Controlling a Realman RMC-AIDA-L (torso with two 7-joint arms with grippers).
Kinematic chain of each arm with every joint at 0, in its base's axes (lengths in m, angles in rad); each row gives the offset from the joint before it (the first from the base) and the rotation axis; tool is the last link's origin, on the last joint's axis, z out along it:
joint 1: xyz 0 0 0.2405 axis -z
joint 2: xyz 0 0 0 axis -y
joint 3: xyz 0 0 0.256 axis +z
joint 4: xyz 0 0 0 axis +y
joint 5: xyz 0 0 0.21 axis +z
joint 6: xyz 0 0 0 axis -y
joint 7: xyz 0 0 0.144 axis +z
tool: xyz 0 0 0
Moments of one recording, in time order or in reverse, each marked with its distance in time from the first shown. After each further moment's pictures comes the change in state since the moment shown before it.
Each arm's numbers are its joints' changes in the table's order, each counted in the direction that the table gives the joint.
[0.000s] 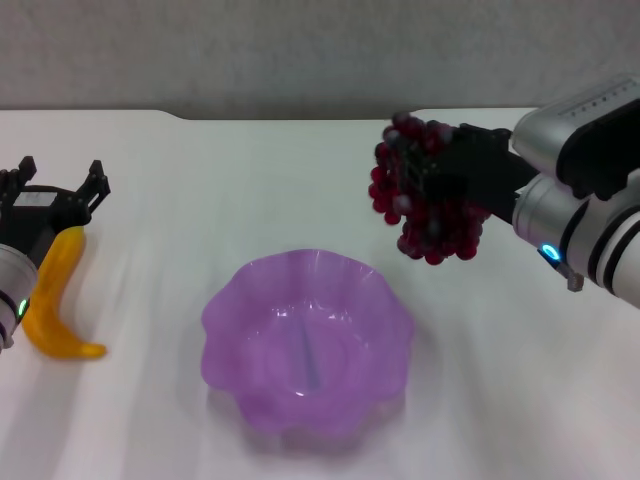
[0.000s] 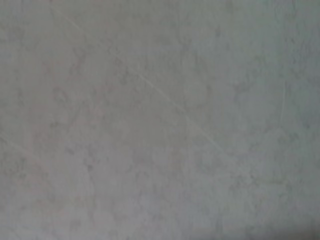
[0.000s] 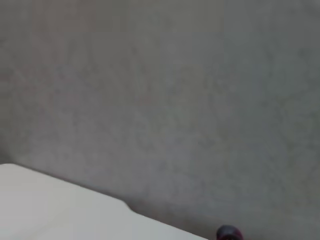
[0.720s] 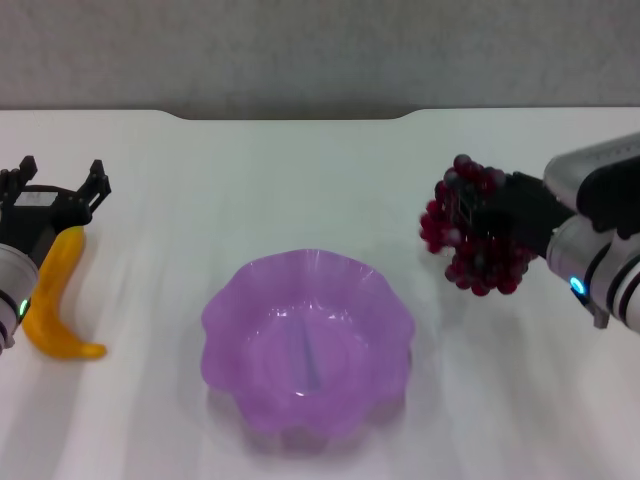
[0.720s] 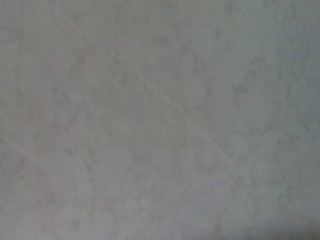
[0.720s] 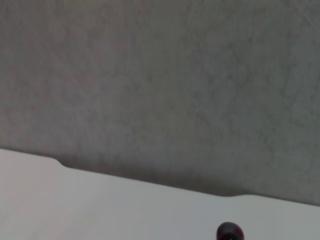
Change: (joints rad) left arm 0.000 0.002 0.000 0.000 0.000 -0.002 0.000; right arm -0.019 0.002 -0.028 0.214 0.054 0.151 0.050
